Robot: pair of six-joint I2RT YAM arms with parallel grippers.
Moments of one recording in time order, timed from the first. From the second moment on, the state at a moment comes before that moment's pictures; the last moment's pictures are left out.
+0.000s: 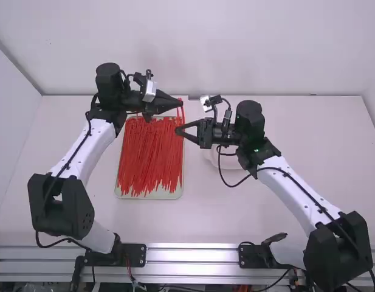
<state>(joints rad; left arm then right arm) -0.07 1.63 1.34 0.15 1.48 0.41 0.44 1.39 0.98 0.28 -1.02 0.69</state>
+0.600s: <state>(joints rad) -0.07 1.63 1.34 0.17 1.48 0.57 0.43 1.39 0.98 0.28 -1.00 0.72</state>
